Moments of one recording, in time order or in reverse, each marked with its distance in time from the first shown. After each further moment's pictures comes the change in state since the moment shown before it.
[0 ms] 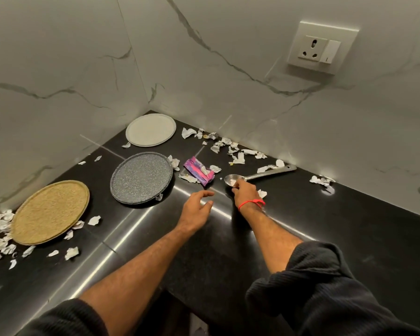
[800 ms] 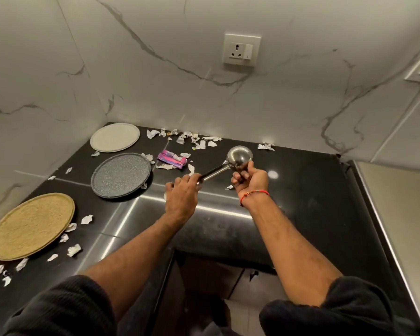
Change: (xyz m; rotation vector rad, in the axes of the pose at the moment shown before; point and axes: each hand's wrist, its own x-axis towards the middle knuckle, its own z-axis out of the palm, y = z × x) left_hand -0.093 0.008 -0.036 0.708 0.029 0.552; right_hand -0.219 -0.021 -0.067 1.866 0.321 0.260
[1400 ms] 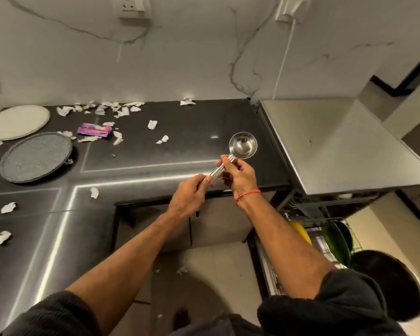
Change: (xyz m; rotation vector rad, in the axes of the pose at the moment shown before) left_hand -0.180 0.159 0.016 -0.717 -0.428 0.252; right_hand -0.183 -0.034 -0.191 -0.378 0.127 -0.299
